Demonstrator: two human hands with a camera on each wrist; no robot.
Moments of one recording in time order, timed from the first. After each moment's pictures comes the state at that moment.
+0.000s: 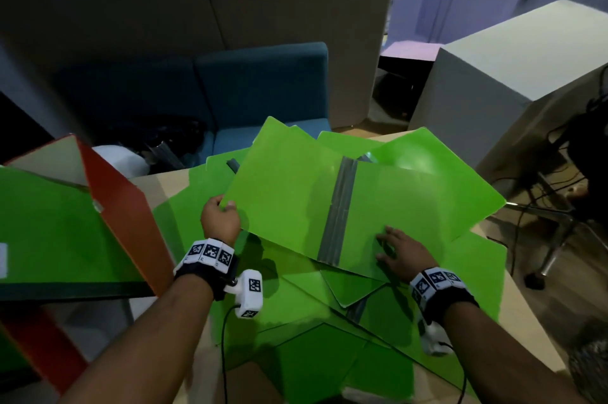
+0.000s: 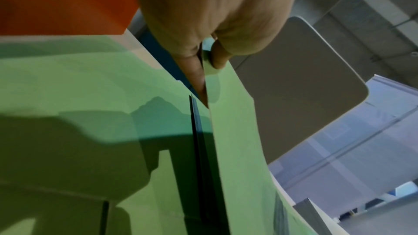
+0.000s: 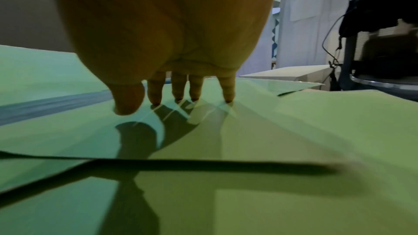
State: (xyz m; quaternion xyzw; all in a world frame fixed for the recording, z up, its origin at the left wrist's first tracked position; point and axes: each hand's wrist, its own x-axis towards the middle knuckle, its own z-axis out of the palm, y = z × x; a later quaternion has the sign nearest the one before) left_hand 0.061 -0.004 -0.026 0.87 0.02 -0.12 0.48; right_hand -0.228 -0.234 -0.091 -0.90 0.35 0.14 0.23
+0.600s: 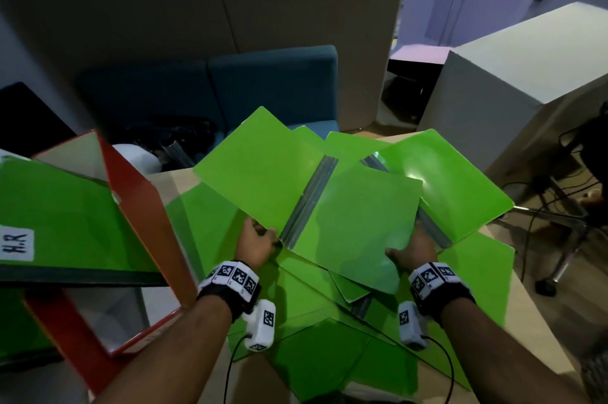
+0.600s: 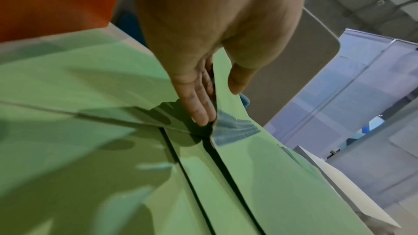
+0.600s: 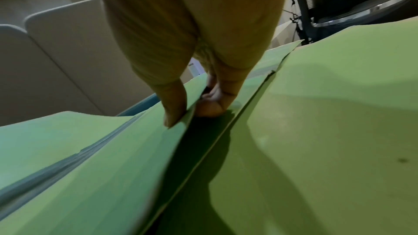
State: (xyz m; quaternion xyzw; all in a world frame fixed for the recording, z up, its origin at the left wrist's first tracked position) left_hand 0.005 0.006 -0.046 0.83 -0.04 -0.29 0.47; right_hand -0.217 -0.221 -0.080 -0.72 0.56 -0.02 0.41
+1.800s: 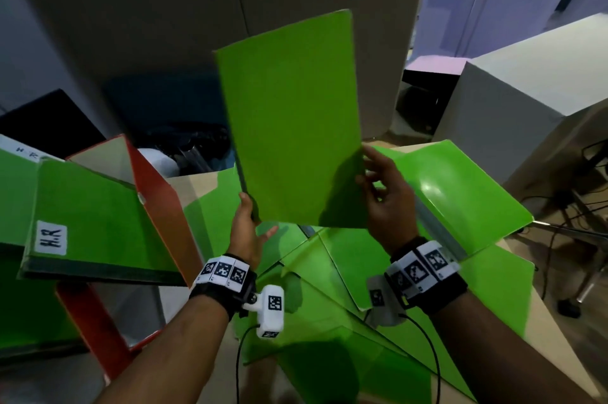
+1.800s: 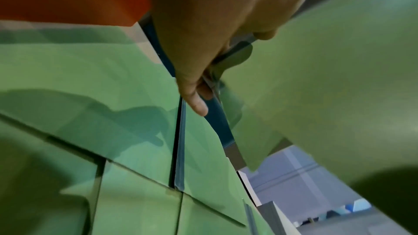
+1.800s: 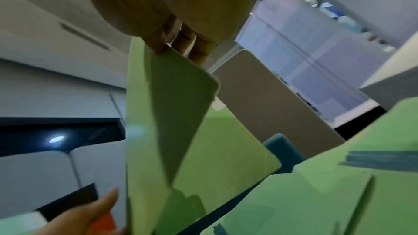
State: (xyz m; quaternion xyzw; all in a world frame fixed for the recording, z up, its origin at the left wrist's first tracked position) left_hand 0.016 0.022 0.016 0.61 0.05 -0.29 0.74; right_hand -0.140 -0.150 0.080 -0.73 0.16 -0.42 0.51
